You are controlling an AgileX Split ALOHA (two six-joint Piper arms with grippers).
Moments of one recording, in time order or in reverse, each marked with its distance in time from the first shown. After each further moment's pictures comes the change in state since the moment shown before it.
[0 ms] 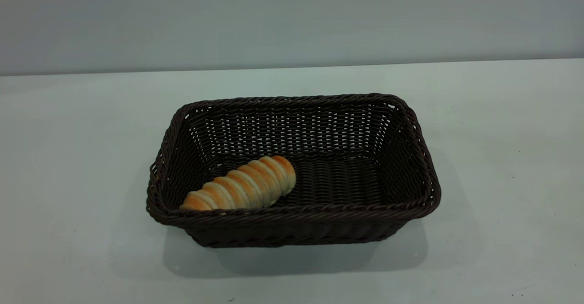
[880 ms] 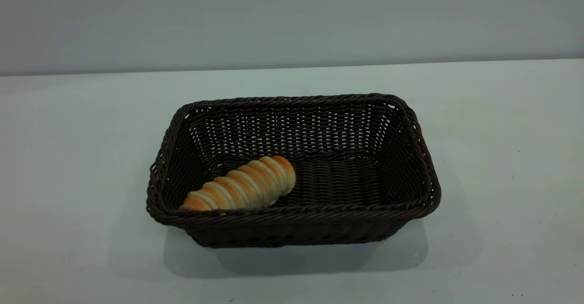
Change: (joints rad) left arm 0.000 -0.715 0.690 -0.242 -0.029 0.088; right arm 0.000 -0.632 0.437 0.088 0.000 -0.045
